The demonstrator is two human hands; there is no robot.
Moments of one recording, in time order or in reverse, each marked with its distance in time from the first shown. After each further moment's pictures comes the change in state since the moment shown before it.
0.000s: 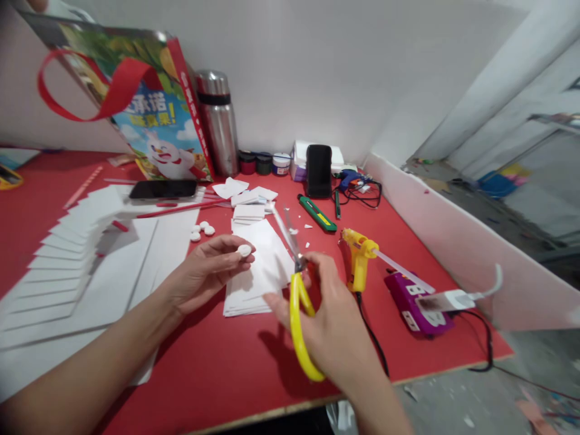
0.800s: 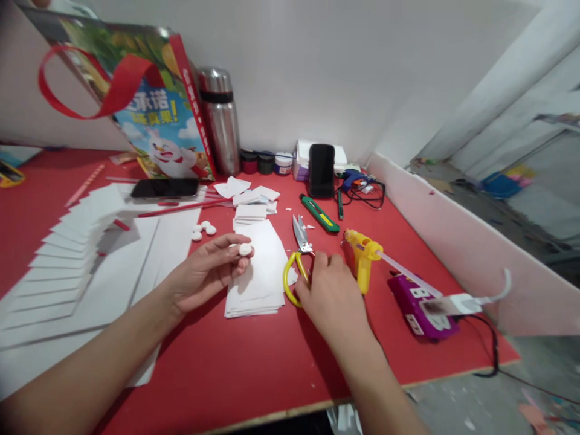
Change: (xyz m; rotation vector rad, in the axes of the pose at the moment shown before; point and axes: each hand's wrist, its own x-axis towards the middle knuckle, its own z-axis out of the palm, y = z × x) left_hand 0.003 0.004 -0.005 -0.040 0.015 -0.093; right_hand 0.036 0.015 0.013 -0.779 -0.160 0.051
